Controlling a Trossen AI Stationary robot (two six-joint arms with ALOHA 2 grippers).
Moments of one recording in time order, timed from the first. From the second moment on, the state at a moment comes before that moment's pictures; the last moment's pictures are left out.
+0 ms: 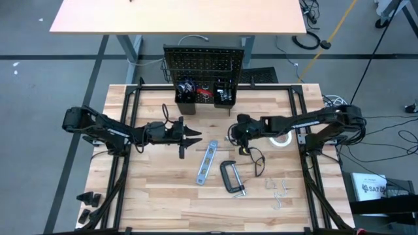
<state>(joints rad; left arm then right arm) 0.03 1.39 0.37 0.93 0.00 -0.15 -0.09 1.47 0.80 -0.17 0.04 -0.13</state>
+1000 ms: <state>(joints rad) 0.04 1.39 0.37 0.99 -0.01 -0.21 -0.24 1.41 1.24 -0.44 0.40 0.41</state>
